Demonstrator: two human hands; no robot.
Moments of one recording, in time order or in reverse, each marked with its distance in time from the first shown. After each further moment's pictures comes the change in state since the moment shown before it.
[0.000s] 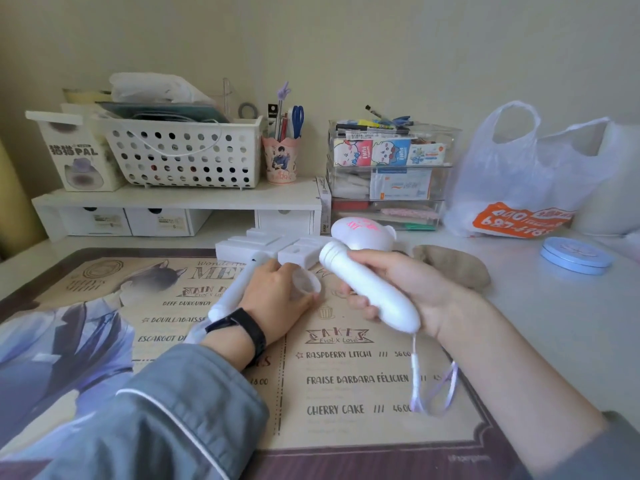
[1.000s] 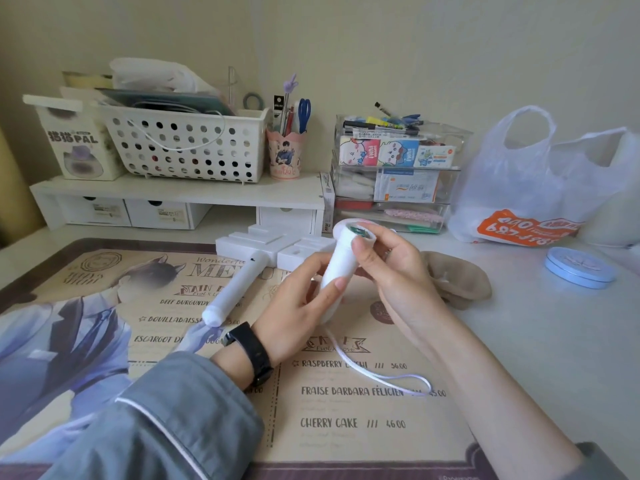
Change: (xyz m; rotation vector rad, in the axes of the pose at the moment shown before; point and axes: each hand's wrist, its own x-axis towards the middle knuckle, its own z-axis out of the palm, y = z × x) left_hand -0.020 0.035 -0.006 -0.893 -0.088 0.228; right_hand 0.017 0.009 0.001 -0.259 0.219 -0.718
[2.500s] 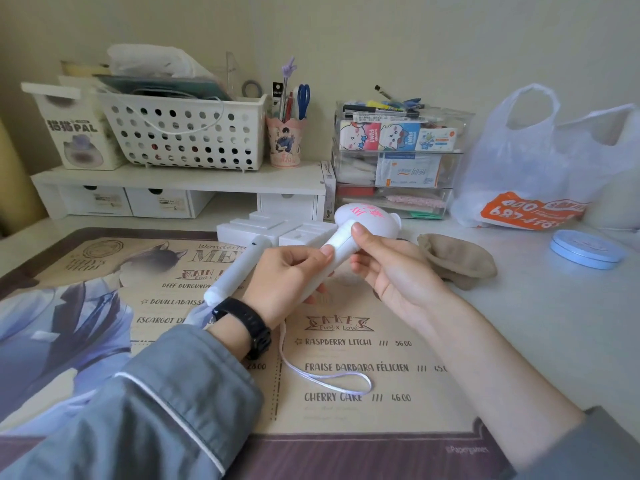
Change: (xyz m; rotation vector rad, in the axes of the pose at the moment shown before) left_hand 0.003 -0.003 -0.008 -0.028 0.194 -0.270; right_hand -0.007 0.007 0.002 0.297 0.151 0.317
